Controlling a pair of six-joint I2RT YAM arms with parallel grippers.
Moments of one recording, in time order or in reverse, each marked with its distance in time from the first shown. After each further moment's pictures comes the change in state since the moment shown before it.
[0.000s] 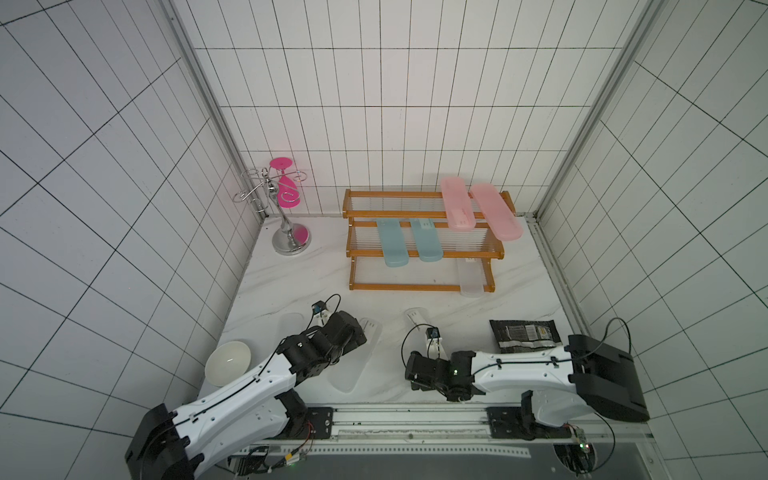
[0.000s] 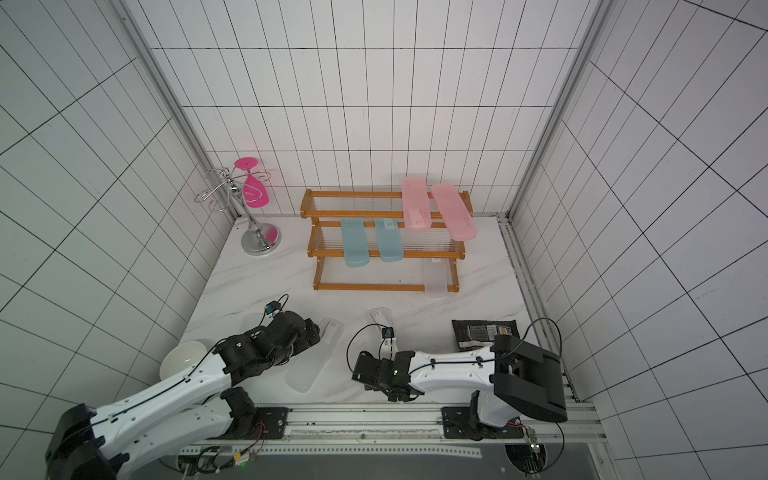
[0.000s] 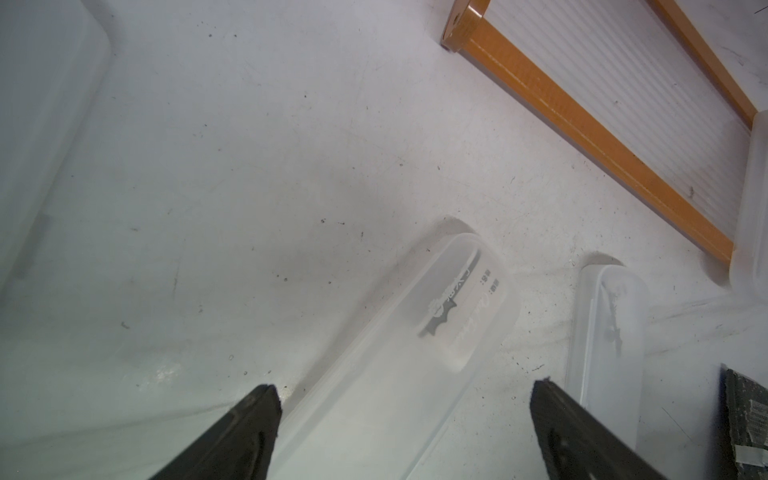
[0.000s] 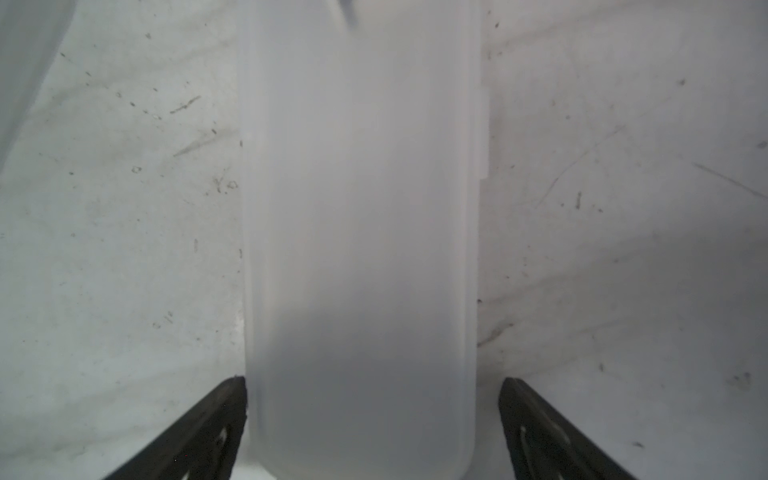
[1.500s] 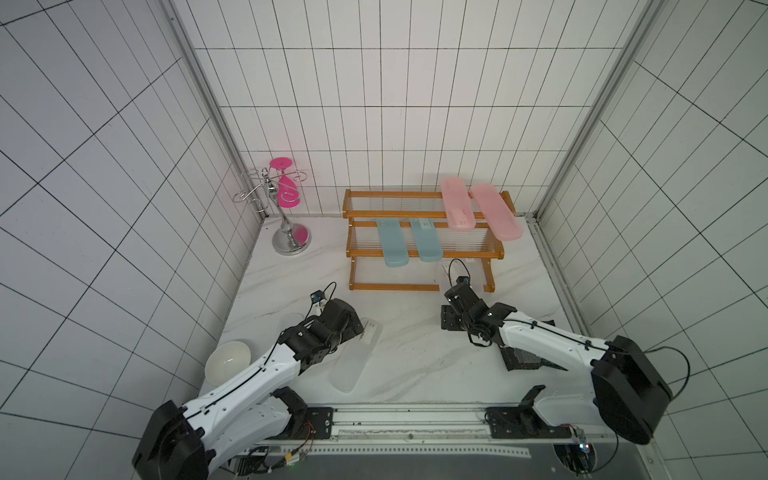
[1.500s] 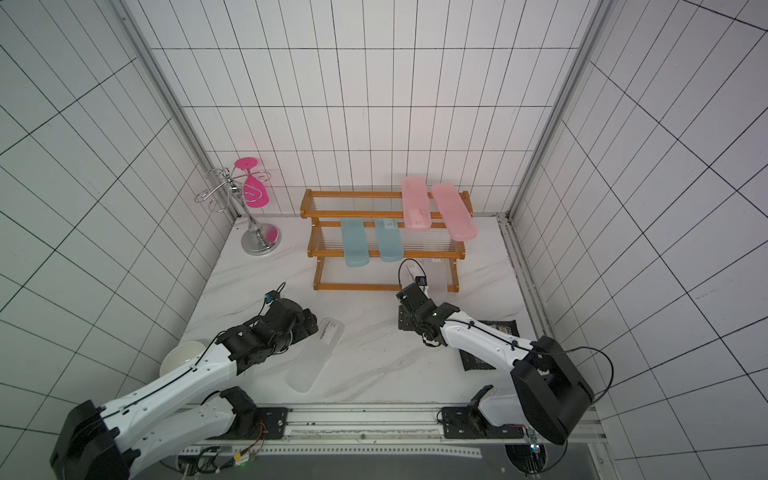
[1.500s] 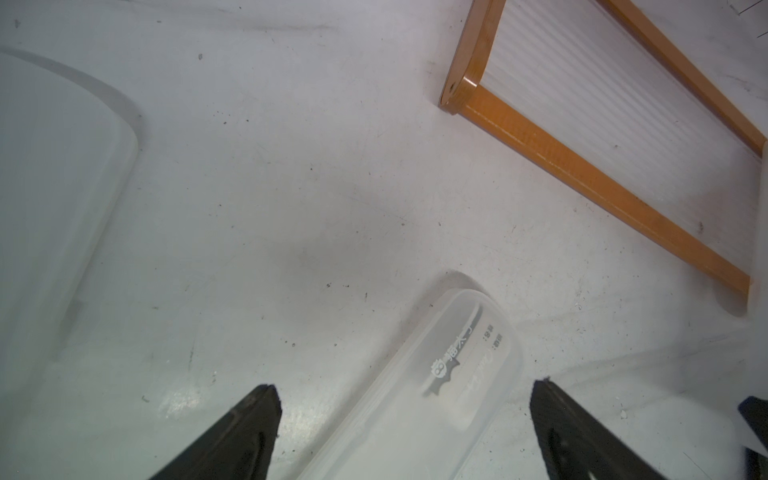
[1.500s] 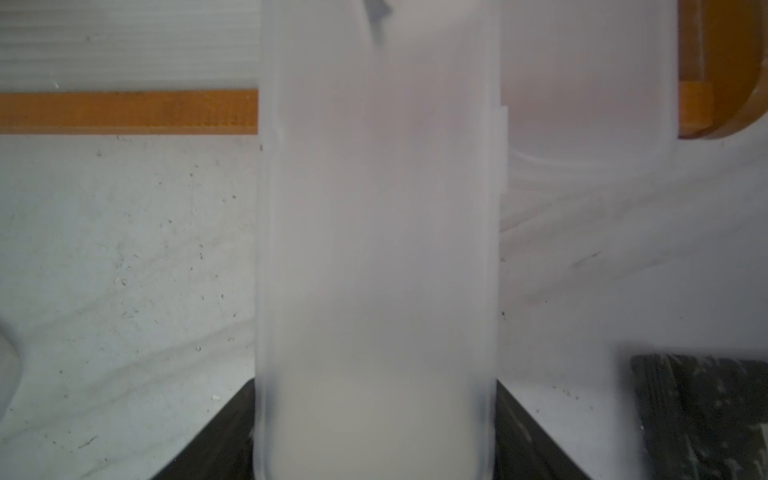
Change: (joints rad) left arm 0.130 0.094 0.033 0.072 0.024 0.155; right arm -0.654 -0.127 0.027 0.146 -0.077 -0.570
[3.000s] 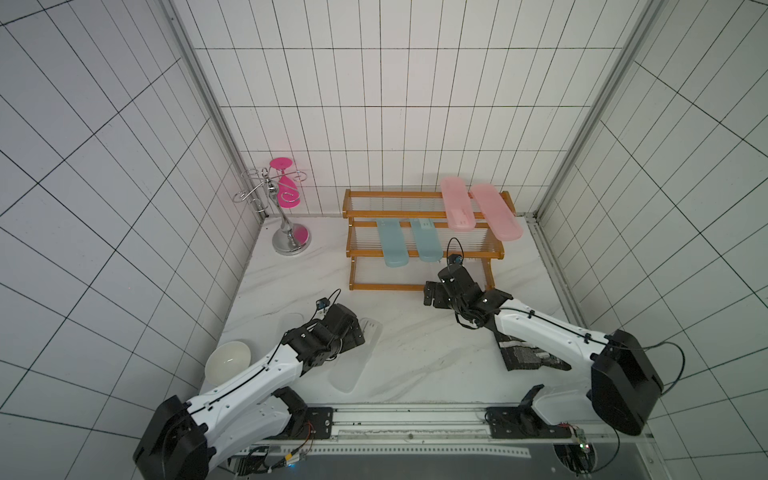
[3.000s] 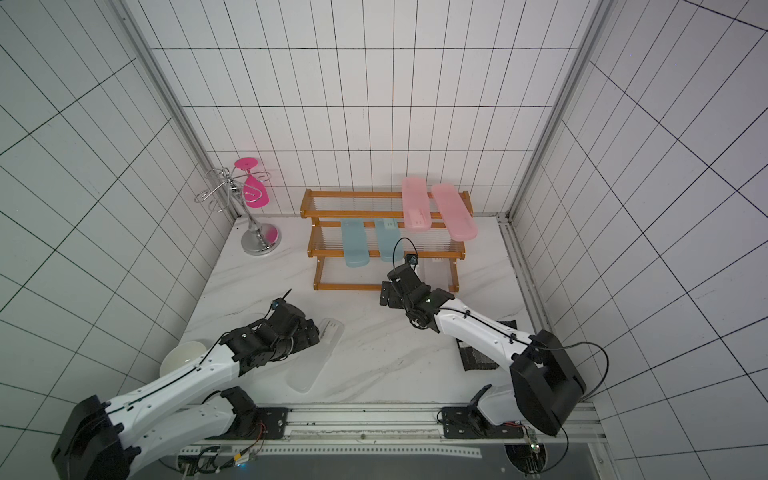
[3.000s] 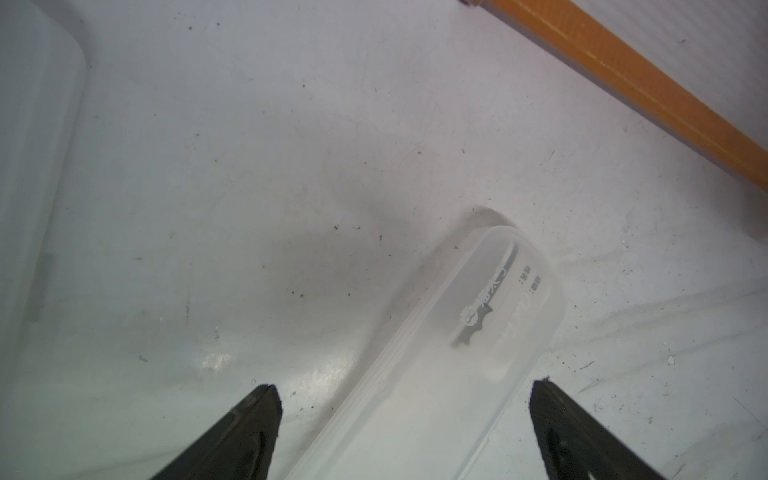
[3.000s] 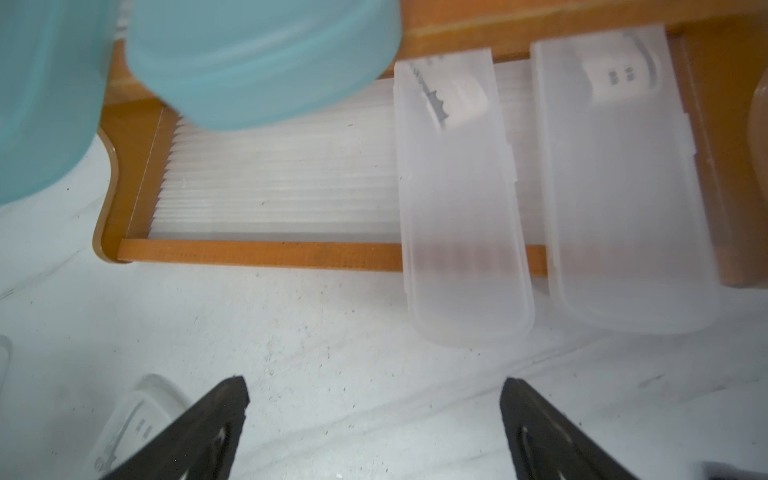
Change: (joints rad) left arm -0.032 -0.004 -0.040 -0.064 0.074 0.008; right arm 0.067 0.024 0.151 0.050 0.010 0.059
